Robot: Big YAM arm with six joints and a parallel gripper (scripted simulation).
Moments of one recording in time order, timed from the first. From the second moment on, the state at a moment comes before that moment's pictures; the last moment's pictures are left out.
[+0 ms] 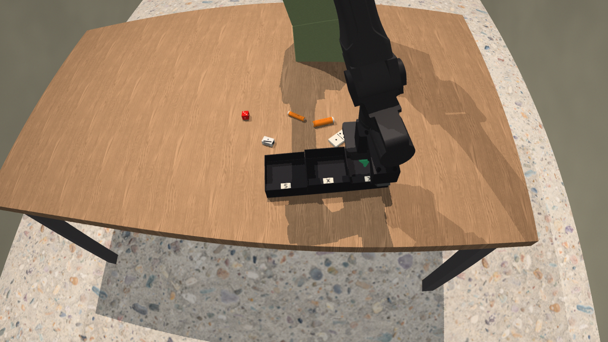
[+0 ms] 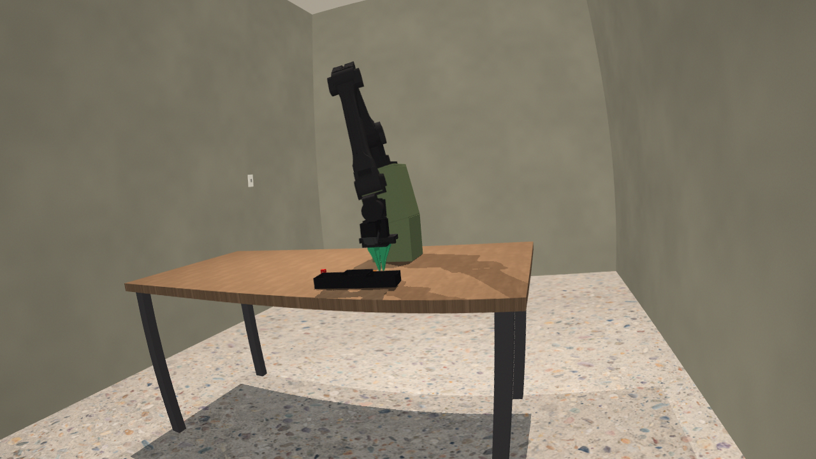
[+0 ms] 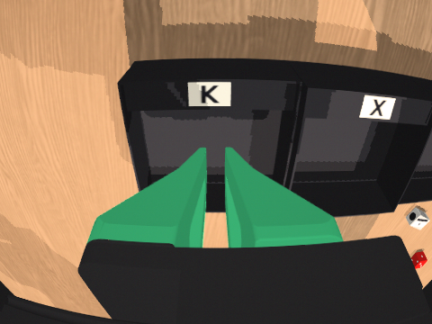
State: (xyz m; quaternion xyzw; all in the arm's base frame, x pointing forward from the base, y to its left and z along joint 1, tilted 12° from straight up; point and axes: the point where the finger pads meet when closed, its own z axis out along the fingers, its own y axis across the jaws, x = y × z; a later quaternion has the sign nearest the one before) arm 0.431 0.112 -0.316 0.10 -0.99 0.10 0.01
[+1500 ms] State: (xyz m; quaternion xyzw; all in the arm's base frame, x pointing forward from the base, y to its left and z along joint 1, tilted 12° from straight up) arm 0.430 0.119 -0.290 0.10 -0.99 0.10 0.00
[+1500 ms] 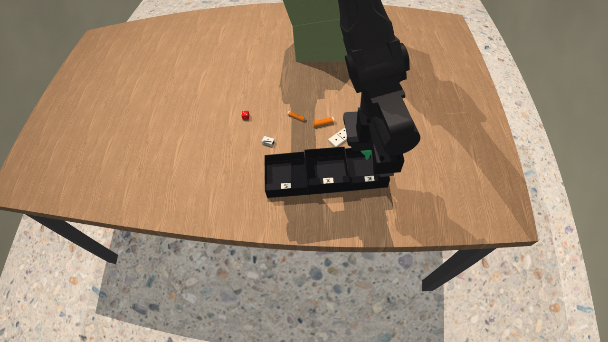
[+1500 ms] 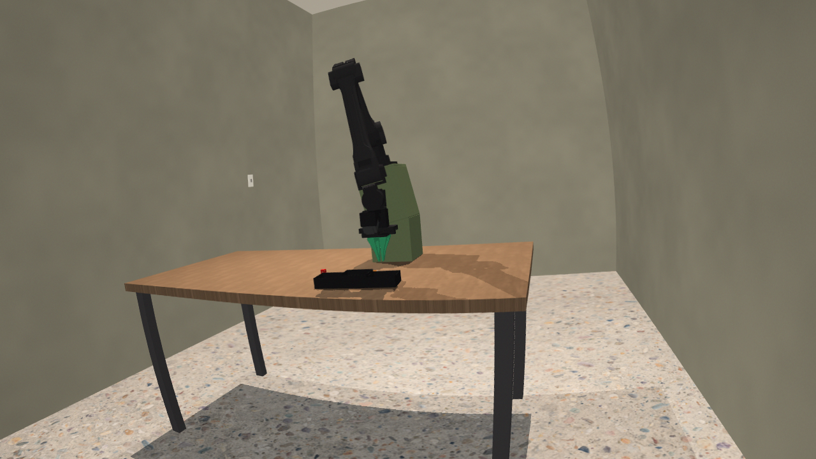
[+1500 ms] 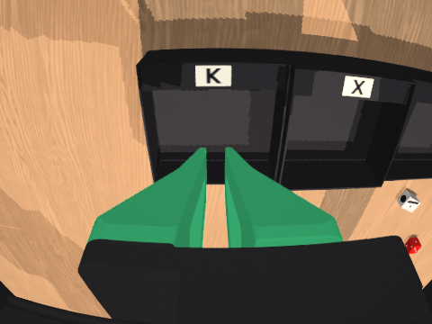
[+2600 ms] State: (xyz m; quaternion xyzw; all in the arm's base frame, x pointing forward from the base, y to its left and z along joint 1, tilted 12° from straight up) arm 0.414 0.119 -0.276 0.10 -0.99 0.10 0.02
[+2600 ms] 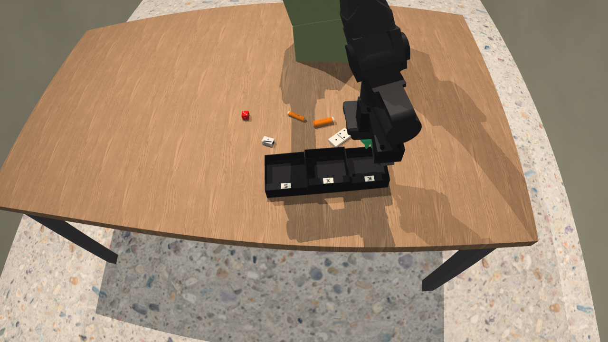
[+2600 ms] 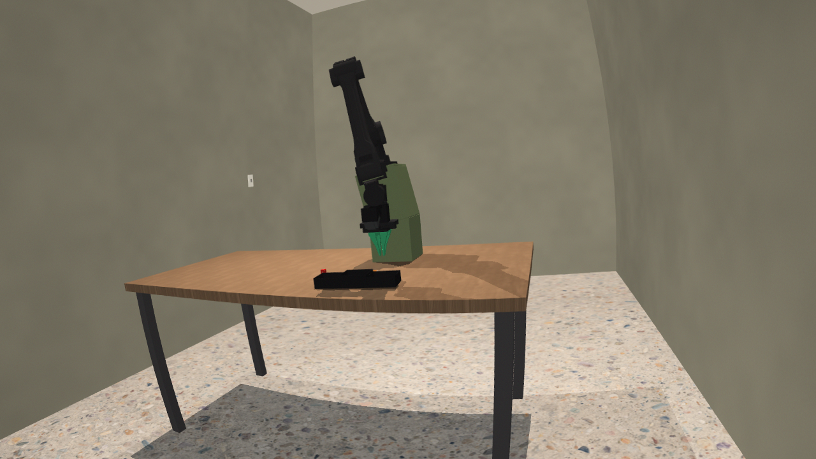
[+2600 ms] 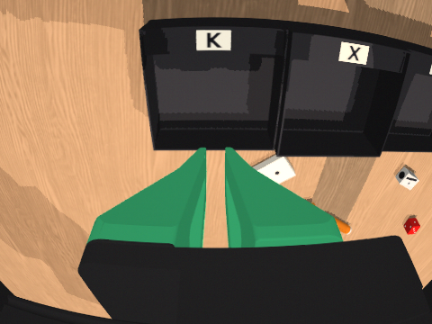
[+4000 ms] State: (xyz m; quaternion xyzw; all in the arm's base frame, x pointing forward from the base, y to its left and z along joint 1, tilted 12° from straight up) arm 0.422 0.148 -0.153 0.10 -0.99 0.10 0.00
